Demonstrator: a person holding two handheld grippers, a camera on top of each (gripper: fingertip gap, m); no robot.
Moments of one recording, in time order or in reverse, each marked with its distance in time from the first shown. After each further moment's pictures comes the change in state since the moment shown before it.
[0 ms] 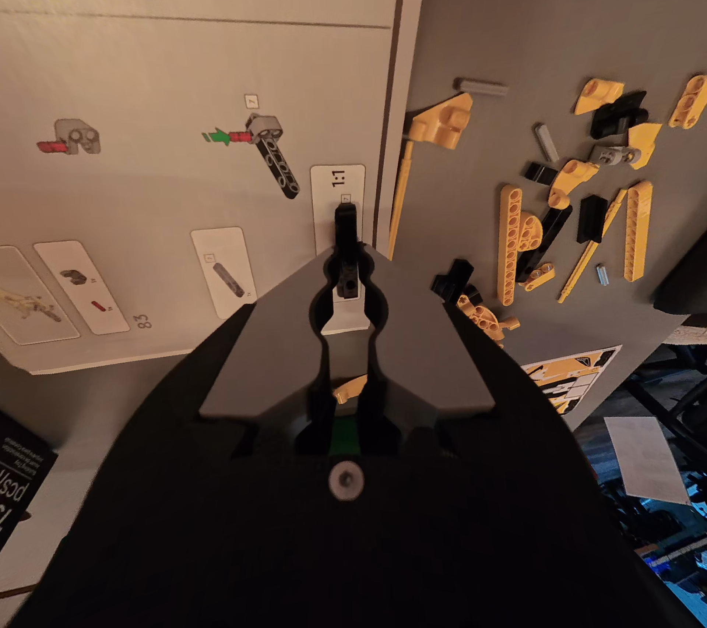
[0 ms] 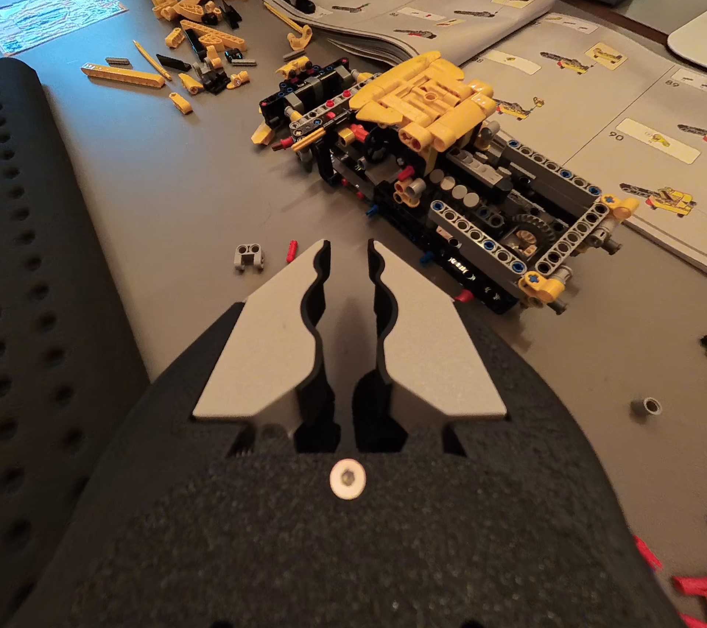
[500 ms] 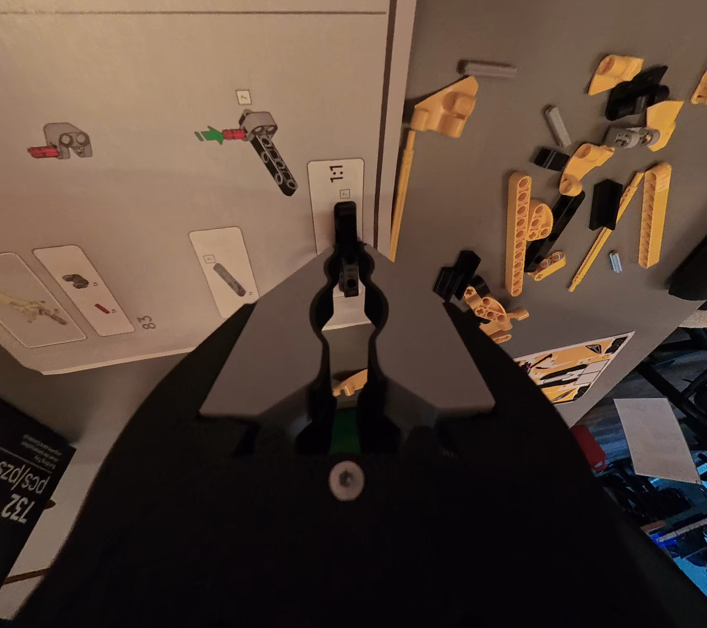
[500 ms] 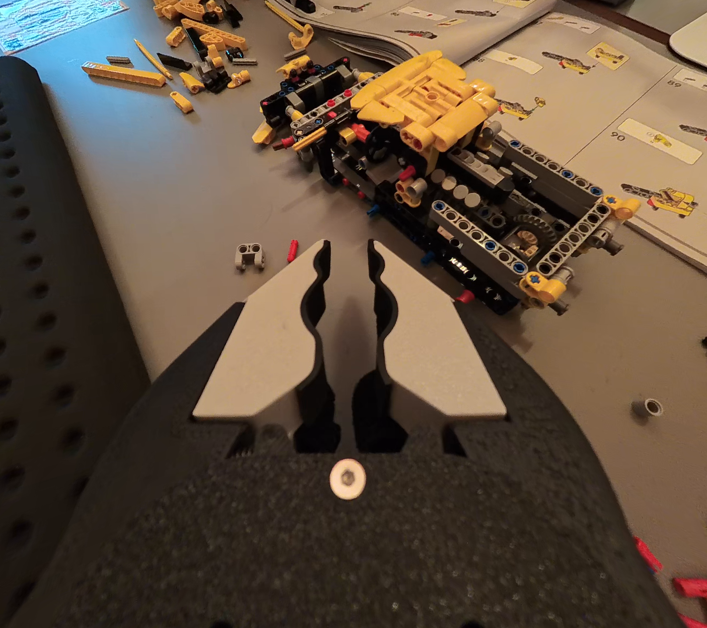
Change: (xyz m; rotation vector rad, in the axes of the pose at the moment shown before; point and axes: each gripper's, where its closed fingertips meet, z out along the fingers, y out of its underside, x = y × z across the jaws) left arm -0.001 0.004 0.002 -0.045 -0.005 0.031; right arm -0.001 0.000 0.000 -0.001 -0.002 -0.002
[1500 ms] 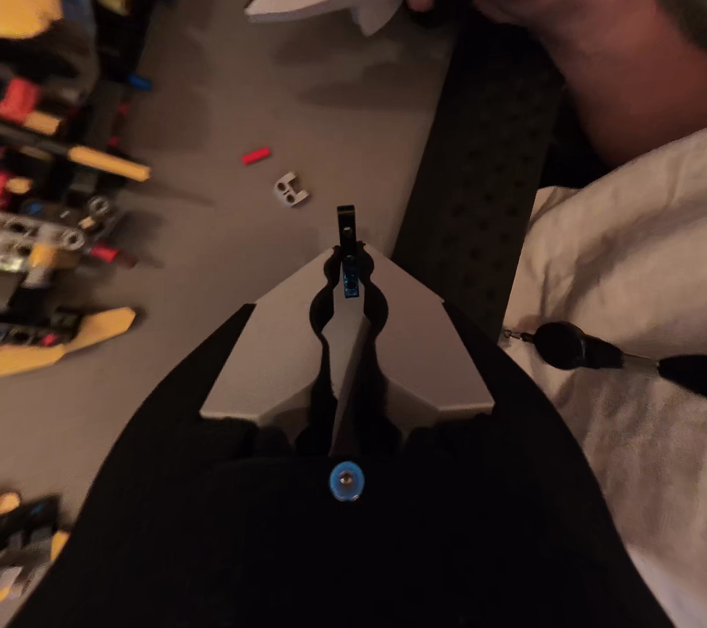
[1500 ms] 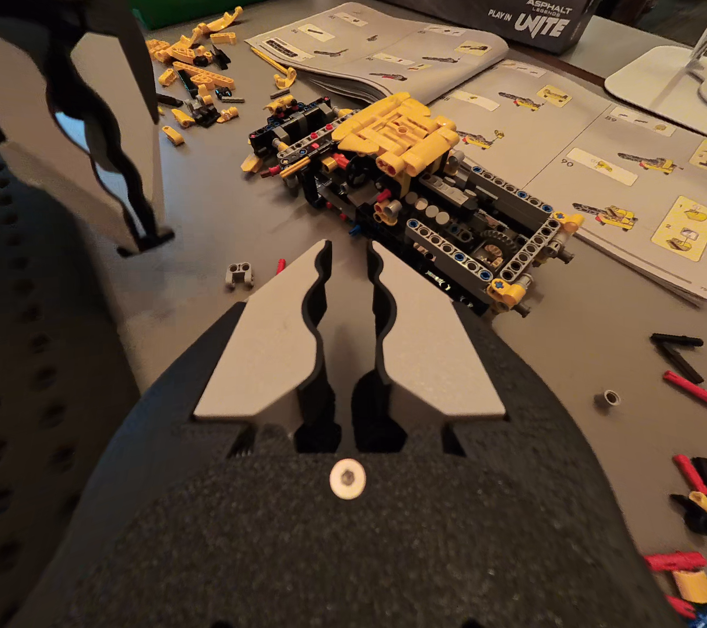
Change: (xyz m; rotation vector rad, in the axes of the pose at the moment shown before) left arm 0.245 -0.220 0.001 0.714 0.133 -0.278; right arm 0.009 -0.014 -0.010 0.085 0.057 -0.003
